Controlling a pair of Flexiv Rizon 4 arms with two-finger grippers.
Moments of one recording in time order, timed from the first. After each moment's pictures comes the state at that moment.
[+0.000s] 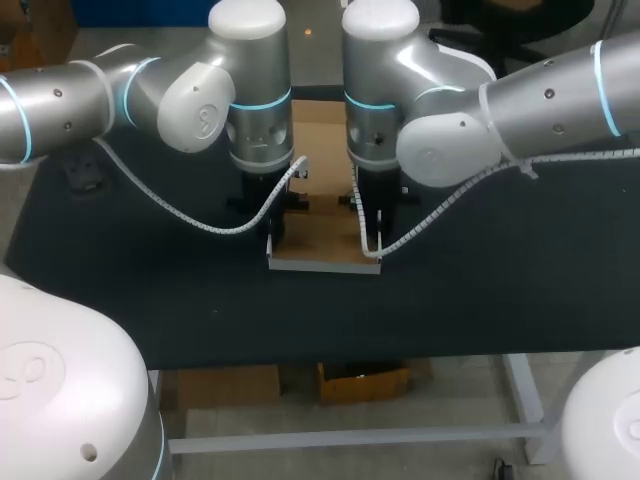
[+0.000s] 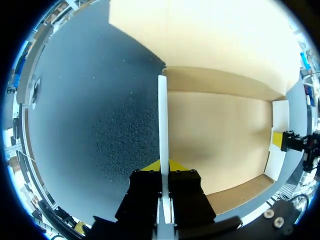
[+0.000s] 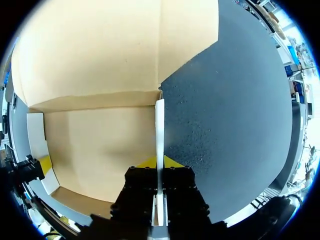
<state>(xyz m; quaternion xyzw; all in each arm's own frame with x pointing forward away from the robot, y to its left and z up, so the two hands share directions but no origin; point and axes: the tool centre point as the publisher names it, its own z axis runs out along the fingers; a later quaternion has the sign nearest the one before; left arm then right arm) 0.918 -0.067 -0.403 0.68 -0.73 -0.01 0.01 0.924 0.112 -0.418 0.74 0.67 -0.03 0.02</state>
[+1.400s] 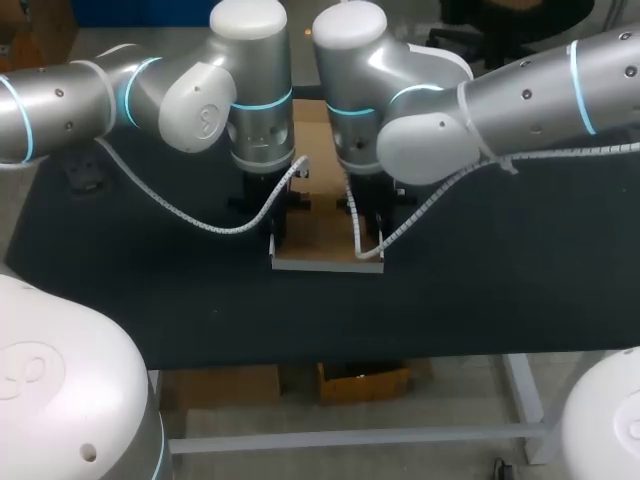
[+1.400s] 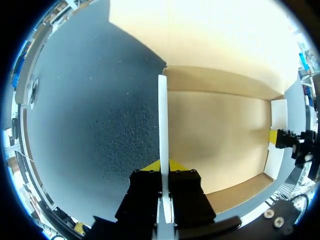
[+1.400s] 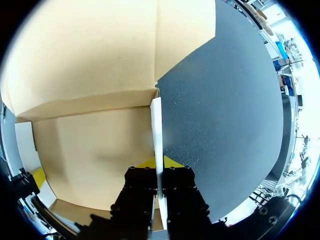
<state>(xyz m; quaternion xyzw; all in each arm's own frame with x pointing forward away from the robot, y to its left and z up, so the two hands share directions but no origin) 0.919 -0.069 -0.403 0.68 -0.73 -0.01 0.01 0.926 0.104 -0.424 0.75 0.65 -0.06 0.06</state>
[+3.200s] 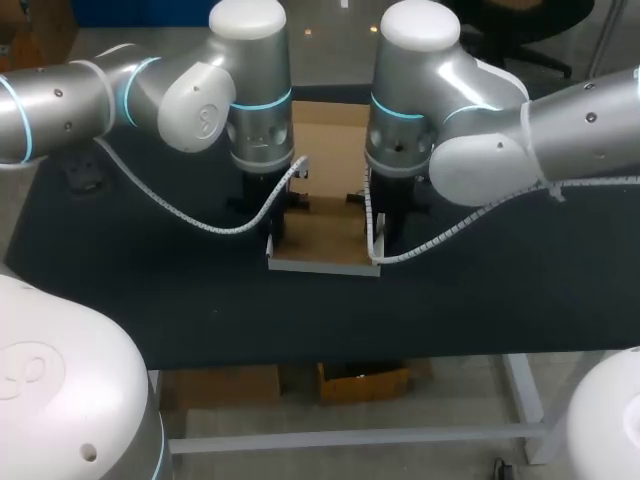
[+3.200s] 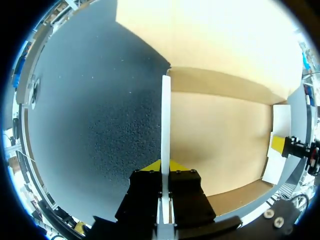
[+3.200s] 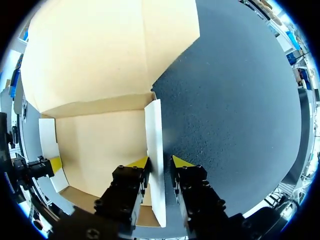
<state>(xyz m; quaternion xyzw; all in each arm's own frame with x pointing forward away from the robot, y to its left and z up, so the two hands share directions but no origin) 0.918 -0.068 -0.403 0.68 -0.73 -0.01 0.01 0.916 0.112 -0.414 0.76 0.65 0.03 -0.01</state>
